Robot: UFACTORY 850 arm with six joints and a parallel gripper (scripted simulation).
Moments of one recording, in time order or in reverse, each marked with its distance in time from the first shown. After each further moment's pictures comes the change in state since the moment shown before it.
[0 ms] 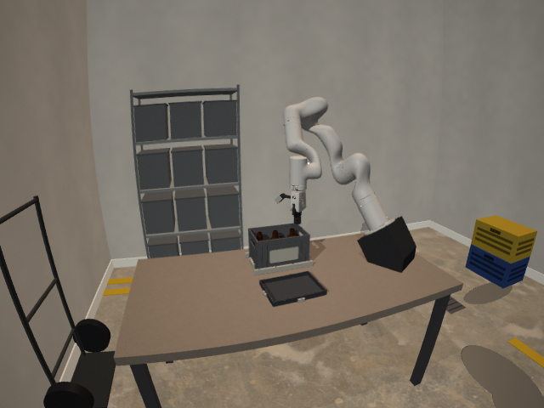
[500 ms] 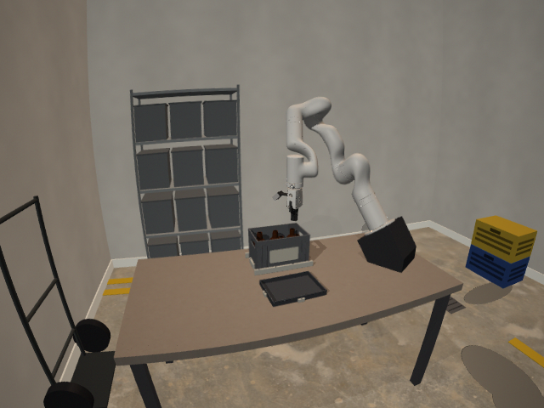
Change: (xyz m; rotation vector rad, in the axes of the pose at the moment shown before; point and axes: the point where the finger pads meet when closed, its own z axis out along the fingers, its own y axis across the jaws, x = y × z) arm 0.035 0.040 0.001 -0.003 0.006 0.003
